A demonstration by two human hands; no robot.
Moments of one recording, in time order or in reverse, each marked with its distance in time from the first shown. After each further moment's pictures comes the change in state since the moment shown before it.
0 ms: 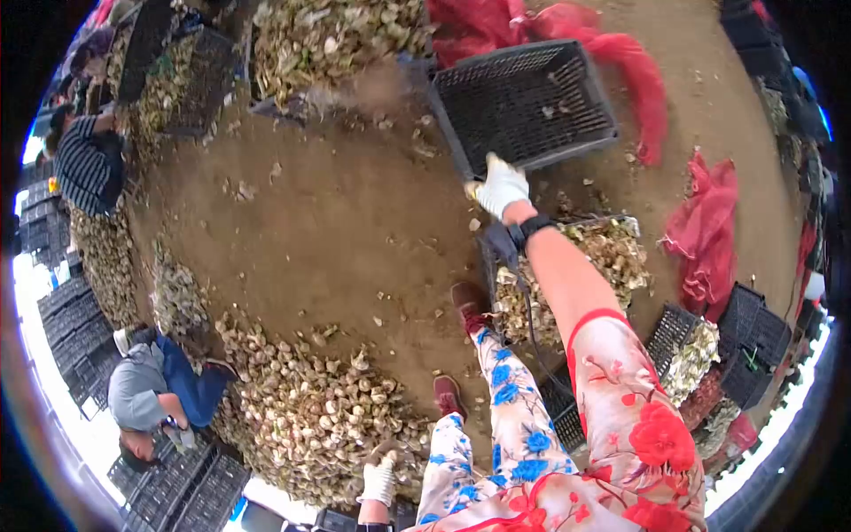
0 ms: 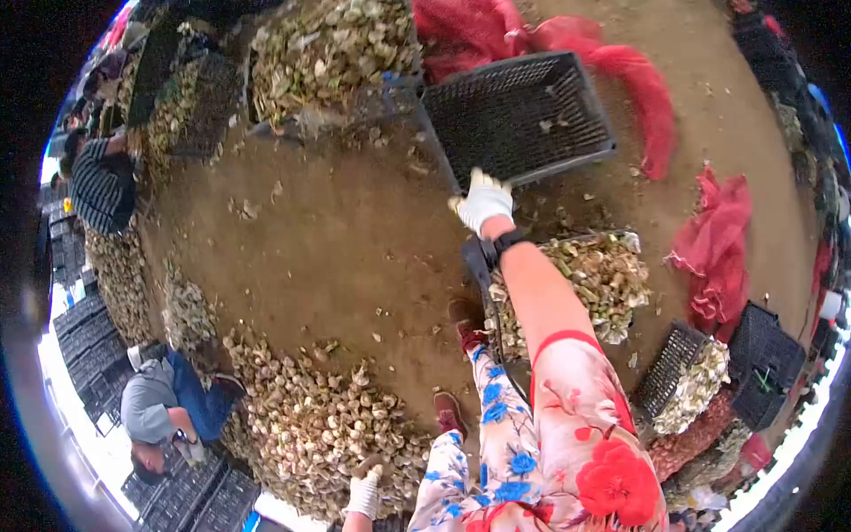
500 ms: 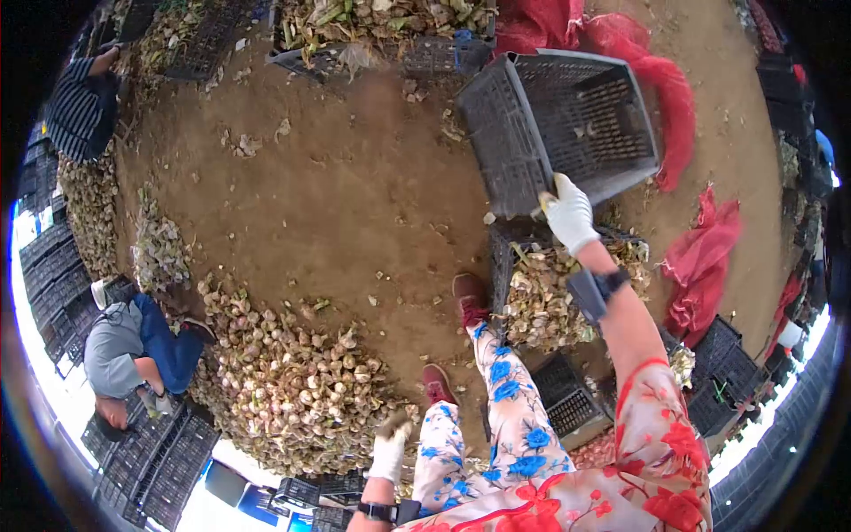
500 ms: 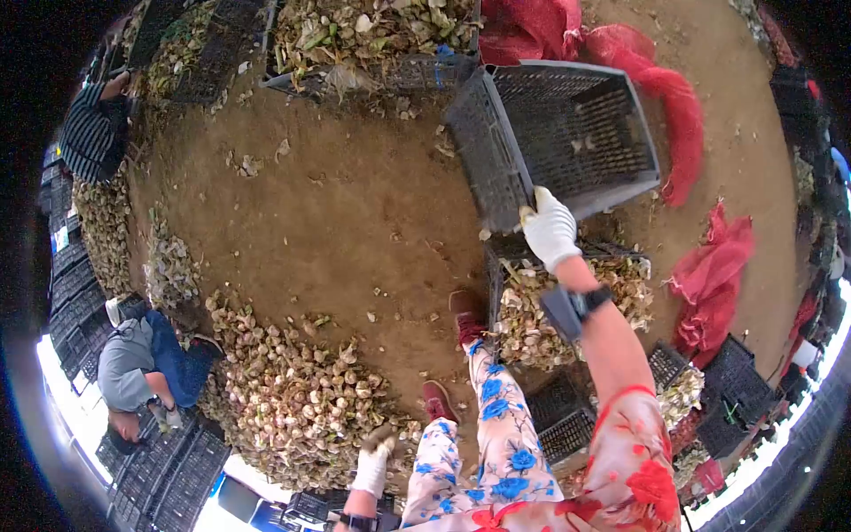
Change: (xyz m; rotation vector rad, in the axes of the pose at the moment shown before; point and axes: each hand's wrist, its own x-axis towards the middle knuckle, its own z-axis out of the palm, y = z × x) left_hand 0.034 0.017 0.039 -0.054 -0.119 0.006; right_hand -0.023 0.022 -0.010 0.246 0.287 -0.103
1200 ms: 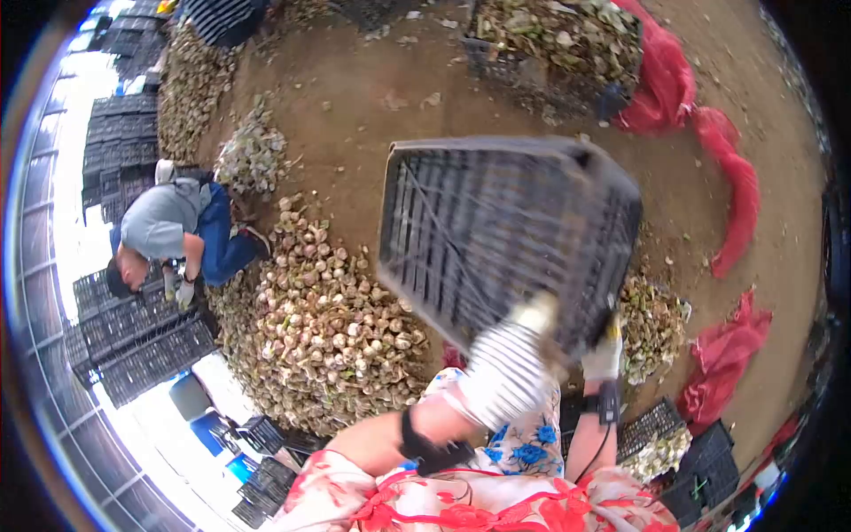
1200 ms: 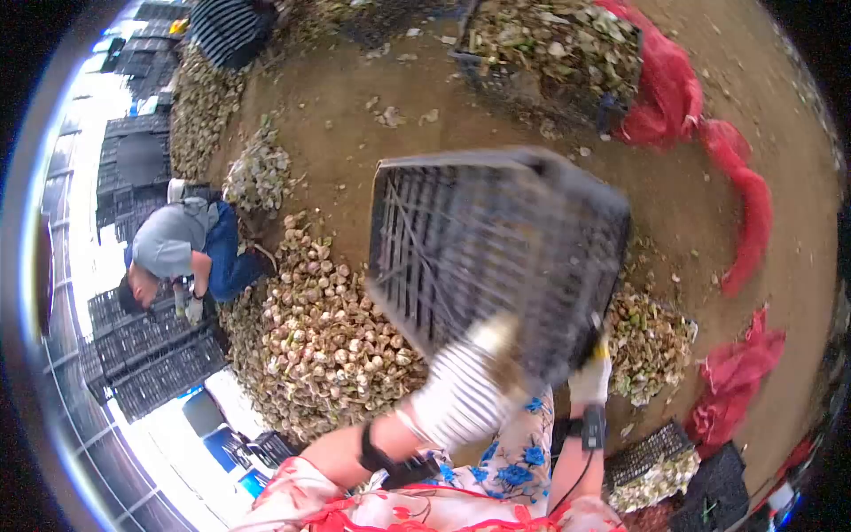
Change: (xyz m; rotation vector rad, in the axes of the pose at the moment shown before) left_hand -0.112 0.223 0.080 0.620 -0.032 1.099; right_hand -0.224 -0.068 -0.014 1.908 -0.353 0.657
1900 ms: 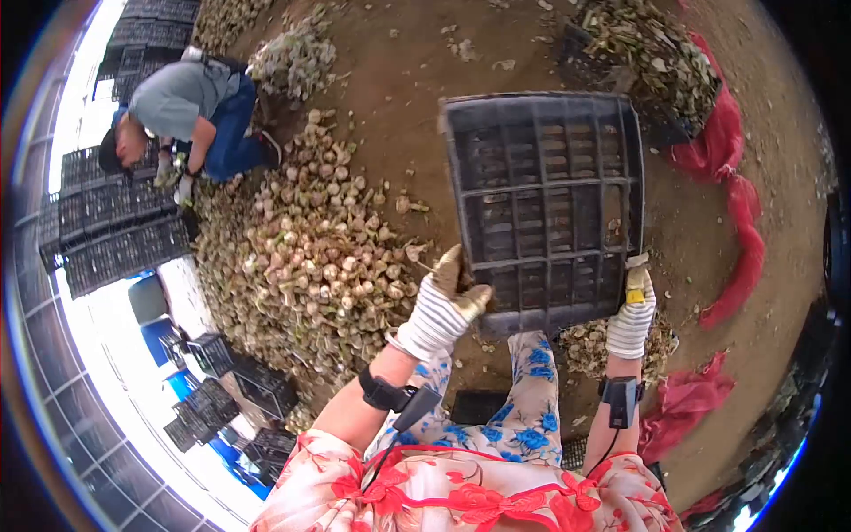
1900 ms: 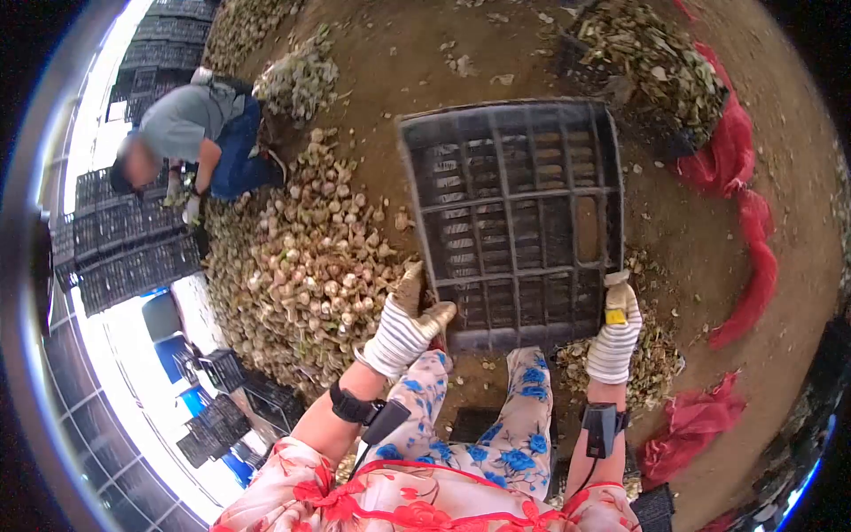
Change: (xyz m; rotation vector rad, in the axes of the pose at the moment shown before) left_hand -0.098 -0.130 -0.040 -0.596 0.440 -0.266; right_hand 0.014 0.021 0.071 -0.834 -0.058 -0.253
